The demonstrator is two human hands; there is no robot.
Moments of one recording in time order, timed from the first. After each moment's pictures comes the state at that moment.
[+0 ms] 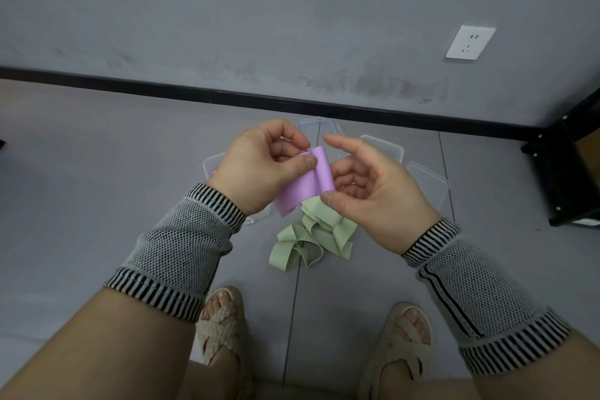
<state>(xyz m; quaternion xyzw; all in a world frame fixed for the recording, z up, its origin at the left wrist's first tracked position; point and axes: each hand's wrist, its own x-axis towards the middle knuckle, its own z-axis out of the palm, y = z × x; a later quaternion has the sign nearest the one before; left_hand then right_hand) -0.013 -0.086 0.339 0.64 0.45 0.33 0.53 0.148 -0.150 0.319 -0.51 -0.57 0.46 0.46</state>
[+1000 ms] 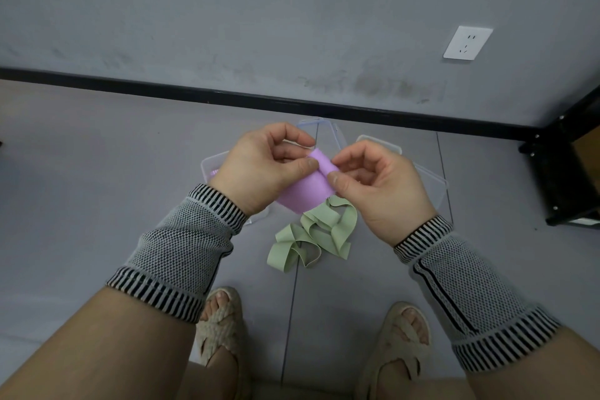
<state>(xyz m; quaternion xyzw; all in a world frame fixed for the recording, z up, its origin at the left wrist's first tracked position) -0.007 -0.087 0.339 0.61 0.45 0.33 0.56 0.147 -0.145 0.321 -0.56 -0.50 0.42 0.51</state>
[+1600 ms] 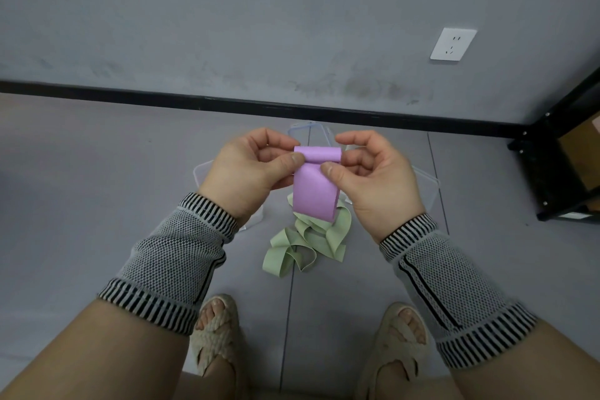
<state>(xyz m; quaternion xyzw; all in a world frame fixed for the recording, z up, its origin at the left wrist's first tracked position) -0.002 -0.088 0.340 0.53 0.45 0.37 0.62 0.147 -0.142 0.325 -0.59 -0.42 0.40 0.55</state>
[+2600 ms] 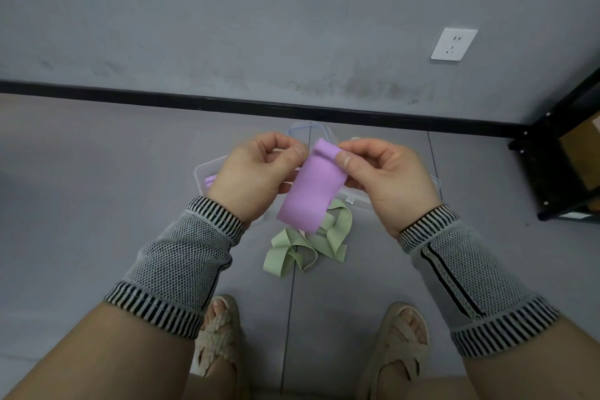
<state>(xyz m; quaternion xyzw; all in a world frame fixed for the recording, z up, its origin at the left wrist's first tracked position) 0.000 -0.090 0.337 0.56 0.46 0.34 0.60 0.163 -0.137 0.323 -0.58 -0.44 0.43 0.53</state>
